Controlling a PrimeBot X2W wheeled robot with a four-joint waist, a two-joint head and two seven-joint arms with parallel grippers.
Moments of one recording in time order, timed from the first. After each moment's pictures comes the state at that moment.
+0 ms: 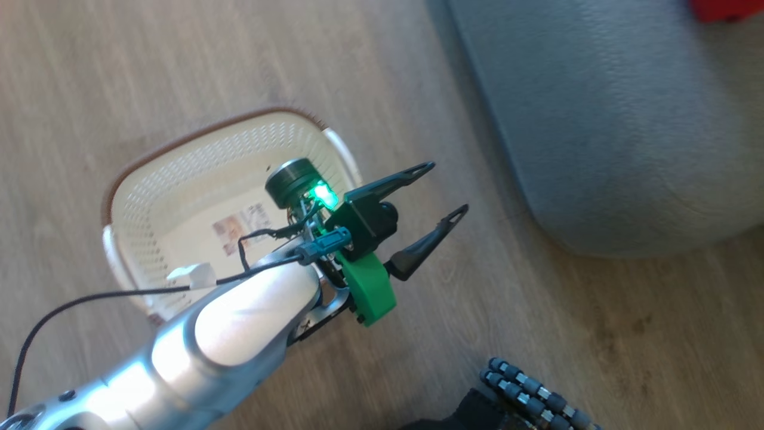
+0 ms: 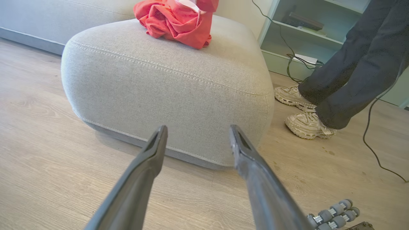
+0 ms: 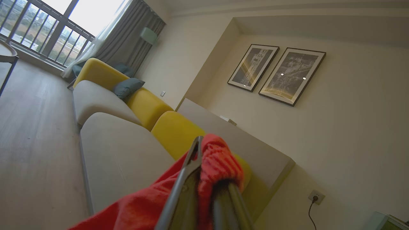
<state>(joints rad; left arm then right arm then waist) -0.74 0.25 -1.08 0.30 -0.48 -0.12 -0.25 -1.22 -0.60 -0.11 0.54 0.03 0.12 -0.21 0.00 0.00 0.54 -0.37</state>
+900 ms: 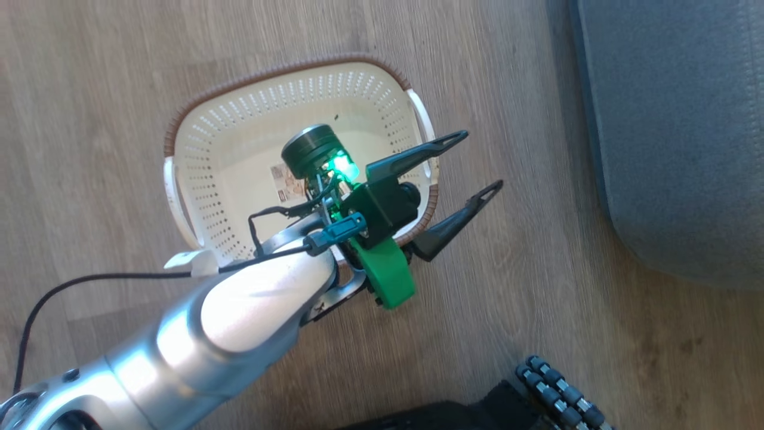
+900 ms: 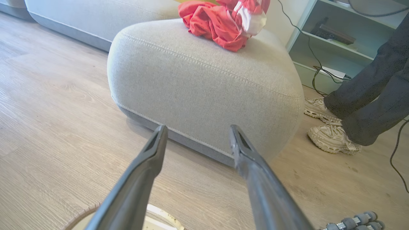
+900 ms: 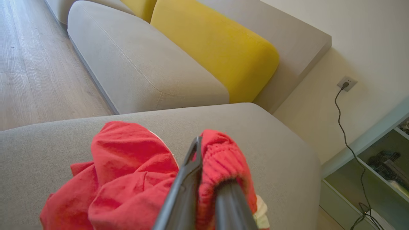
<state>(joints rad) -0.81 0.24 -1.08 0.24 -0.46 -0.12 -0.26 -1.17 -0.51 -0.52 0.82 -0.19 0.12 -0.07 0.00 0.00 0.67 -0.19</state>
